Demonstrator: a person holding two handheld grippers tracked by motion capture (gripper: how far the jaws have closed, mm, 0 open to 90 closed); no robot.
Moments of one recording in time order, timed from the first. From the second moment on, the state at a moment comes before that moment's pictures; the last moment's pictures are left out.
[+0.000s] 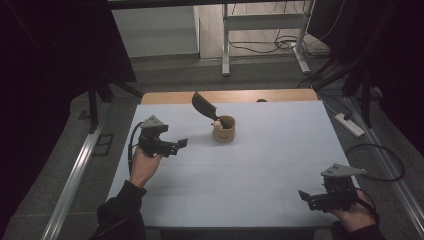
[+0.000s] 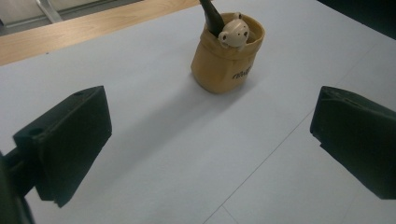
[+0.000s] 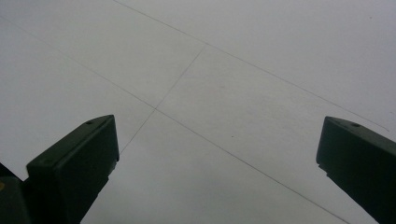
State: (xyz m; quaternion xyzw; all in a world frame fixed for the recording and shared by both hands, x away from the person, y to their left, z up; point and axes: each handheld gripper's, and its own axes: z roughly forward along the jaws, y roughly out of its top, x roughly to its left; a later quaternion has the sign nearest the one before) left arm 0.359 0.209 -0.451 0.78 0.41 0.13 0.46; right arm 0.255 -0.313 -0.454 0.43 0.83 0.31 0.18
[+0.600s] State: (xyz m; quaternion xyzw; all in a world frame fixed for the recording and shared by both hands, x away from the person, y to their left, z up) left arm 0.342 0.212 -0.453 0.78 0.41 0.14 0.46; right arm 0.254 -0.312 -0.454 0.42 0.83 0.31 0.19
